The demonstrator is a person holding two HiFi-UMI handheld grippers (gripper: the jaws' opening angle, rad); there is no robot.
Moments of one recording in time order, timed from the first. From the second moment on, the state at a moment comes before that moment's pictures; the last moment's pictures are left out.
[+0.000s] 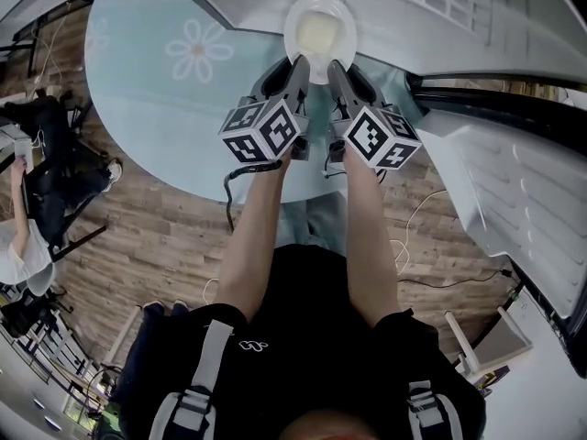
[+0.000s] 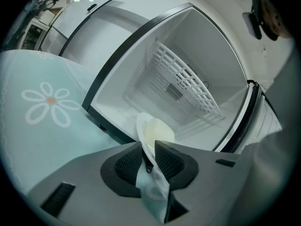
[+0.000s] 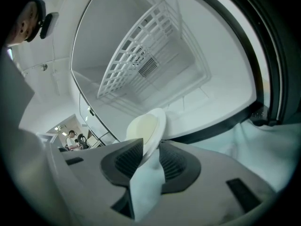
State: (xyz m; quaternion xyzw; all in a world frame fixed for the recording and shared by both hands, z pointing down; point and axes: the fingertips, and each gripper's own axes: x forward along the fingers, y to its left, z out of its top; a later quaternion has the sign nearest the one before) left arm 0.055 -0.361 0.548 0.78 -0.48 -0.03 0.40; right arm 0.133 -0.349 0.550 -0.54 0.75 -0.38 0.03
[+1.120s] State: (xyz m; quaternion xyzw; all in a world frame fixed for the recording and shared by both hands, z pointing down) left arm 0.031 -0.334 0.436 0.81 -0.47 -0.06 0.35; right arm 0.111 -0.321 0.434 -0.56 0.77 -0.31 0.08
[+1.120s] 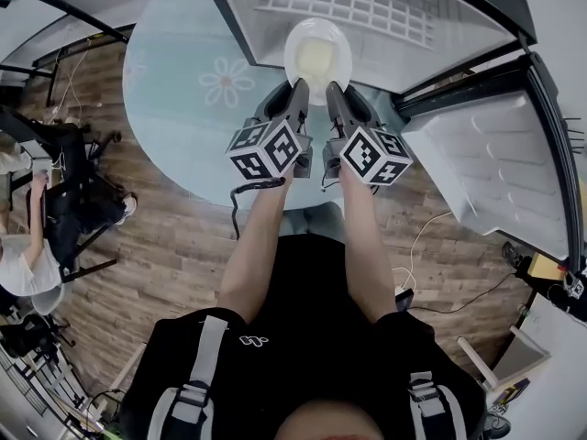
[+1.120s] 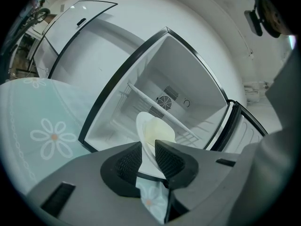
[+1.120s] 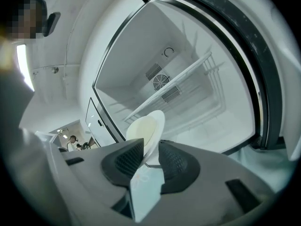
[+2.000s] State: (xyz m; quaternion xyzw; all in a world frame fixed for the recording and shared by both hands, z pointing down) left arm 0.025 -0.306 0.411 0.83 -0.46 -0.04 0.32; right arm 0.104 -0.291 0.411 -0.58 0.76 -0.30 0.08
